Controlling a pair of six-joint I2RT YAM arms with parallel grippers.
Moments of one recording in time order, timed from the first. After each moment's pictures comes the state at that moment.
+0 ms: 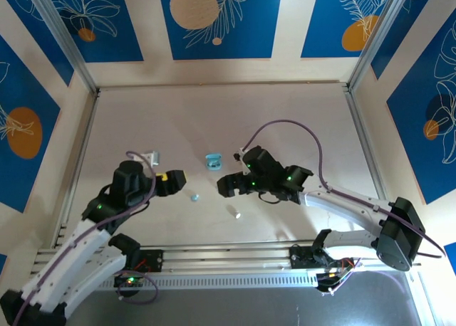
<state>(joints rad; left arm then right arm) -0.49 0.58 0.59 -0.56 0.17 -0.63 0.92 1.23 0.89 -0.47 -0.09 0.56</state>
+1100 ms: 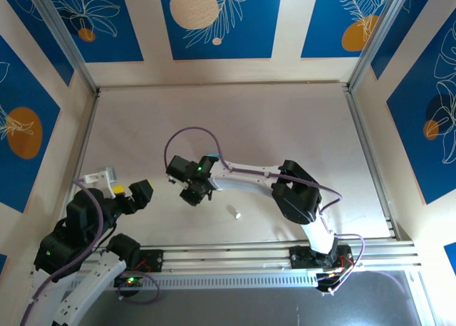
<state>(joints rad) -0.49 0.29 0.83 -1.02 -0.15 -0.62 1.14 2.06 1.63 -0.85 0.08 0.11</state>
